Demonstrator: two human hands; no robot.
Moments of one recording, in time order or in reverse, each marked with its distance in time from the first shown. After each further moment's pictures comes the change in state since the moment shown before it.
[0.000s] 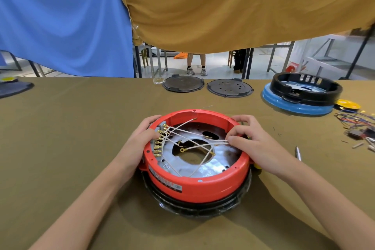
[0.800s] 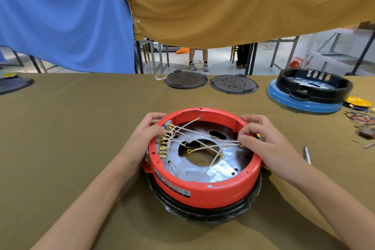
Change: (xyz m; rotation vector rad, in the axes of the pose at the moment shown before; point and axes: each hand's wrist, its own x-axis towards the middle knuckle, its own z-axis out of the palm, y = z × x) left_hand 0.012 0.004 0.003 -0.050 0.002 0.003; right_hand 0.000 0.017 -0.002 0.053 0.100 -0.084
